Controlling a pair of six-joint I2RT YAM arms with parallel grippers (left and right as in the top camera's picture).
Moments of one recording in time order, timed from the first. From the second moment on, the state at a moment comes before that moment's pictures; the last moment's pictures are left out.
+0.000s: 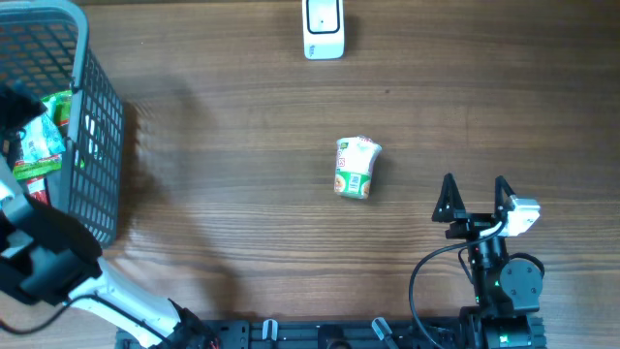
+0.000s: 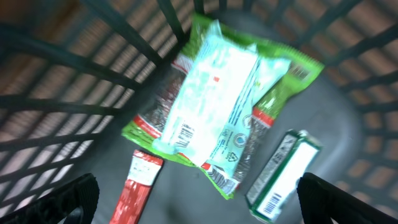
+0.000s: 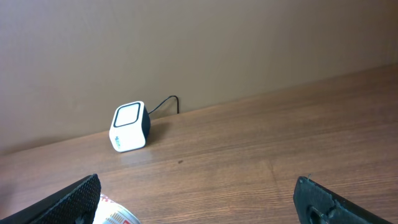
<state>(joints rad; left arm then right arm) 0.66 2.01 1.91 -1.05 -0.08 -0.06 0.06 0.02 0.01 0.00 0.02 0.26</state>
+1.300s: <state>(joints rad) 0.66 2.18 1.69 -0.70 0.00 0.21 0.06 0.02 0.01 0.00 0.02 0.26</state>
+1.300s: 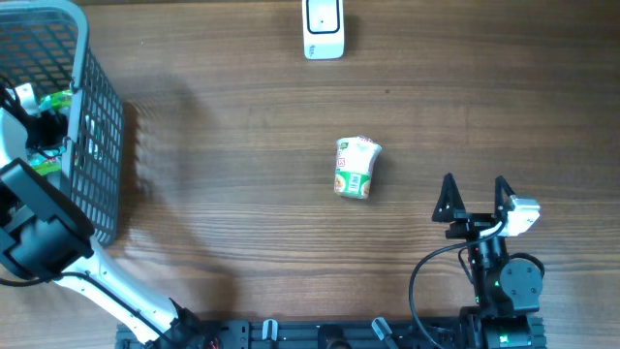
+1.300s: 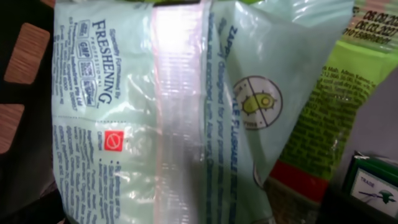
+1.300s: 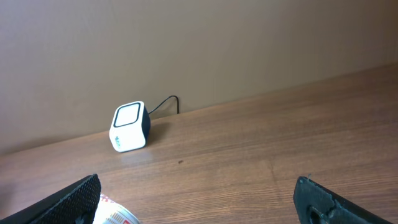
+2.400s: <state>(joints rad) 0.66 1.50 1.76 -0.58 -0.03 0.13 0.06 0.02 0.01 0.00 0.02 0.26</state>
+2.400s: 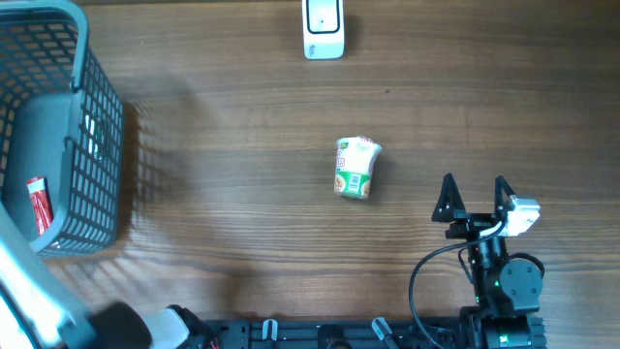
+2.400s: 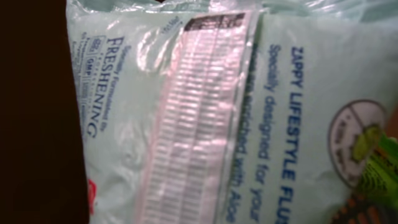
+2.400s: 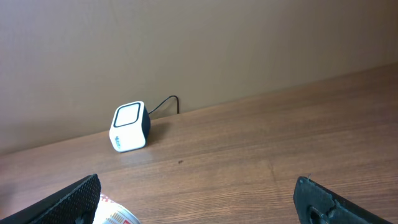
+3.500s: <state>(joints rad) -0.44 1.74 1.31 -0.86 -0.09 -0.43 0.06 0.02 0.01 0.00 0.02 0.26</state>
